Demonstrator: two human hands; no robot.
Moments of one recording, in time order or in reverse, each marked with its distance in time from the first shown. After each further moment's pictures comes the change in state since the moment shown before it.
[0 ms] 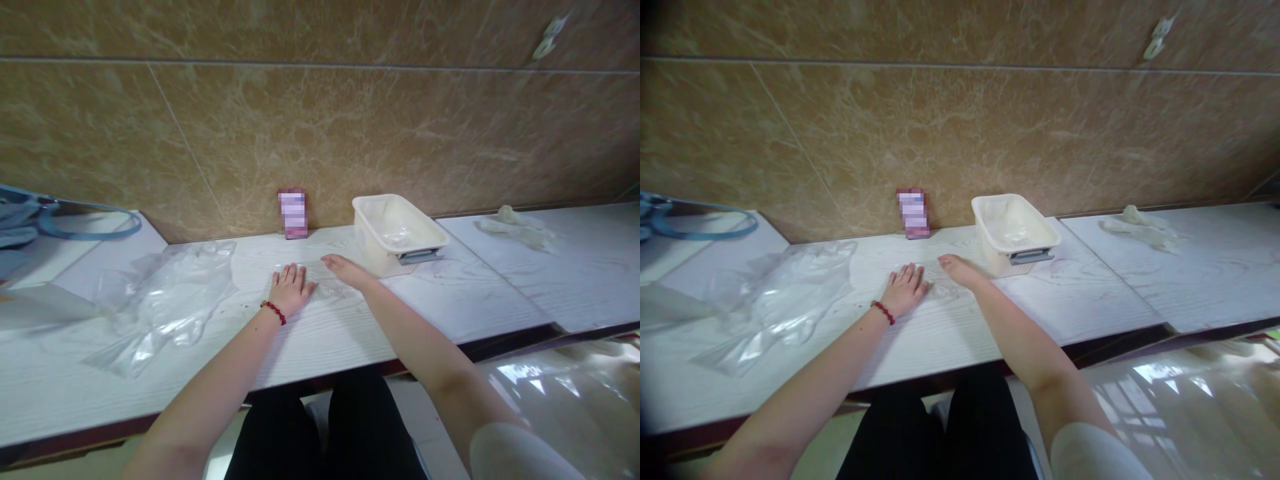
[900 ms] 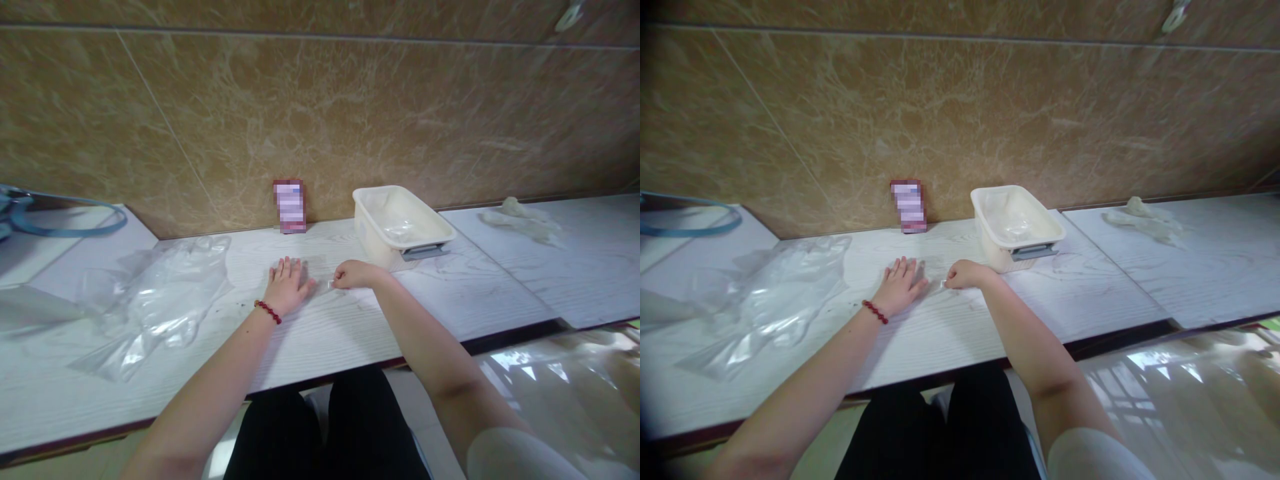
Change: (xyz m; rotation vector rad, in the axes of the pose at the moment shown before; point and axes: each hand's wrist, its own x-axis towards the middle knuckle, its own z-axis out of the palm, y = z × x) left_hand -0.002 0.001 -0.014 -0.044 -0.037 -0.011; right_hand -0.018 -0.005 -0.029 -0.152 -0.415 0.091
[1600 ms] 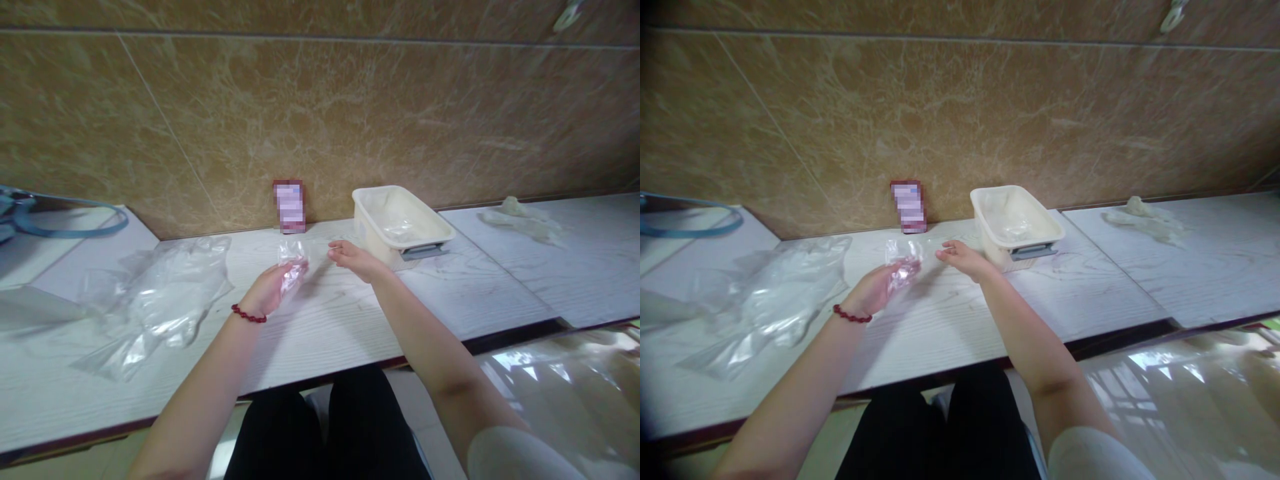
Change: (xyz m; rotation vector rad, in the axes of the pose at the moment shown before) left_hand -0.012 -0.002 -0.045 -1.552 -0.119 -0.141; right_hand -0.004 -0.010 -0.007 0.869 0.314 -0.046
